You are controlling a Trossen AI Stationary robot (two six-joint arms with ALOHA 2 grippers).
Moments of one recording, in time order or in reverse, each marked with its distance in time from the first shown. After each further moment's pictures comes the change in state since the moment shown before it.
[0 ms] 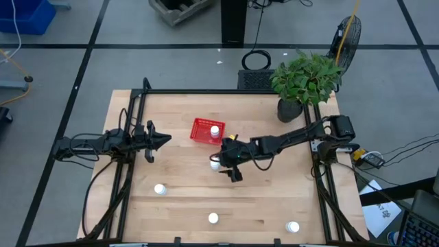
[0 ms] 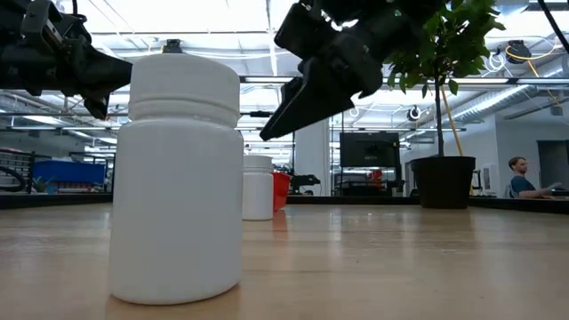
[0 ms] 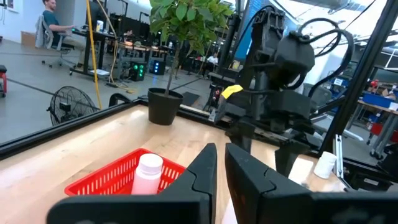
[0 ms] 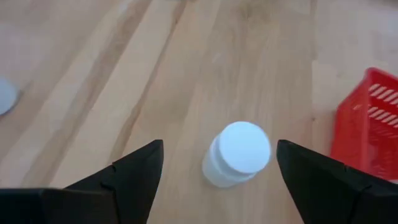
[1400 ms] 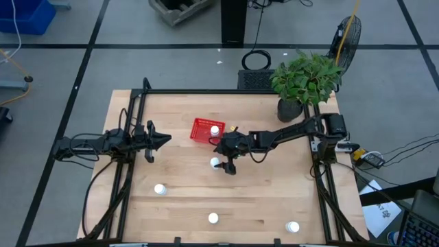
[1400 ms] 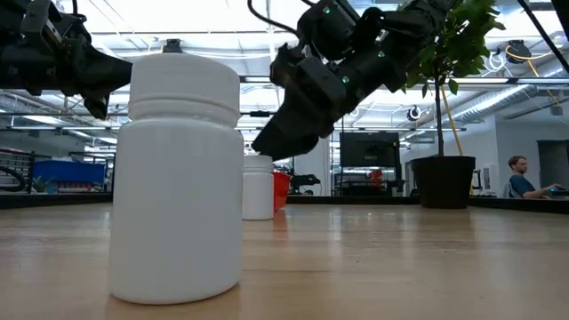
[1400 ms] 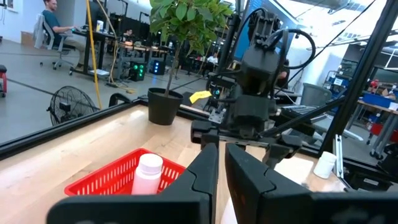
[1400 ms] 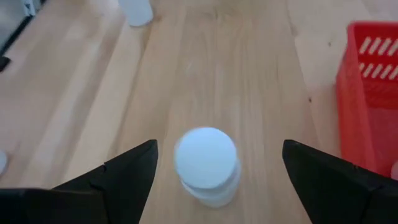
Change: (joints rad) left arm 0.000 0.000 0.000 0.000 0.000 0.000; right arm -0.100 0.072 -0.052 0.194 -0.127 0.240
